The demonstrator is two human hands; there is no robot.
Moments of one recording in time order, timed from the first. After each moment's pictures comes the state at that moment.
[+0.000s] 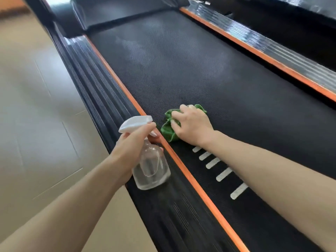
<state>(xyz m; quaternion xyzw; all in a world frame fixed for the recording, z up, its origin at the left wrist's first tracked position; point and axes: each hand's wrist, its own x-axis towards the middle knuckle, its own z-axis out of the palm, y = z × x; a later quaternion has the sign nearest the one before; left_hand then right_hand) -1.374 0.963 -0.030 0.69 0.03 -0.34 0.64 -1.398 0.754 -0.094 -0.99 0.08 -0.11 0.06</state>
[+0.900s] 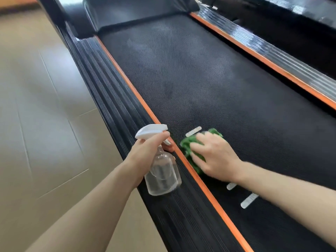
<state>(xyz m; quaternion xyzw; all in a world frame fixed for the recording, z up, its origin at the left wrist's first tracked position) -1.367 0.971 -0.026 0.68 -0.01 -0.39 0.63 -1.472 0.761 -0.086 -0.99 -0.04 -0.09 0.07</state>
